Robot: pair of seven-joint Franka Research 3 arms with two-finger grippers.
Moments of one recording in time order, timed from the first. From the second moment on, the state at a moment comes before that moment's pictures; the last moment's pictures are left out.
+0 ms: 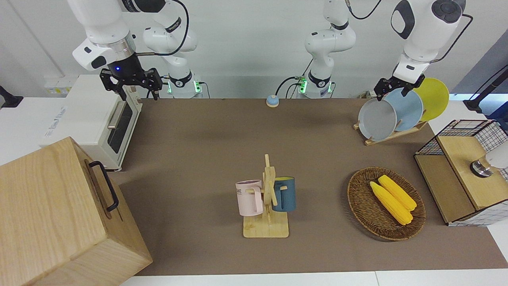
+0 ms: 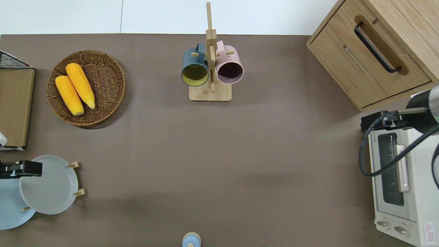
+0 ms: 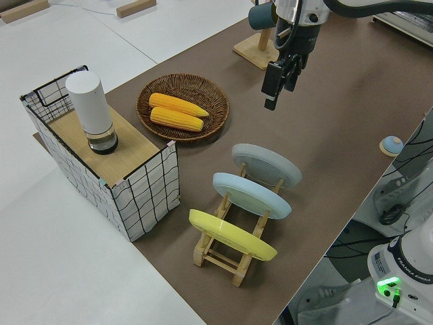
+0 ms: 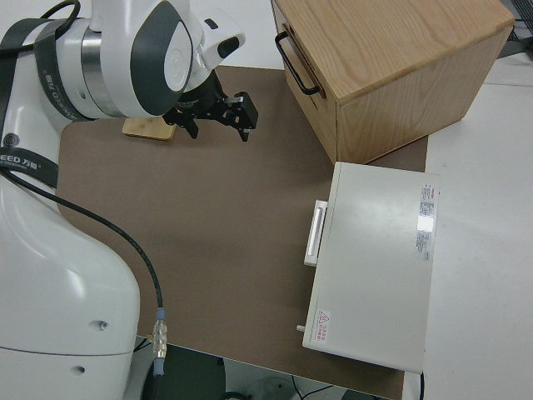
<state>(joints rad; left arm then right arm) 0.16 -0.24 -0.04 -2.01 0.13 1.67 0.02 -0.09 0.03 0.16 -1.48 -0.03 1.46 0.05</state>
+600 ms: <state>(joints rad) 0.21 -0.26 -0.03 -2.16 0.20 1.81 0.02 -0.09 0.03 0.16 -1.48 -0.03 1.46 0.05</state>
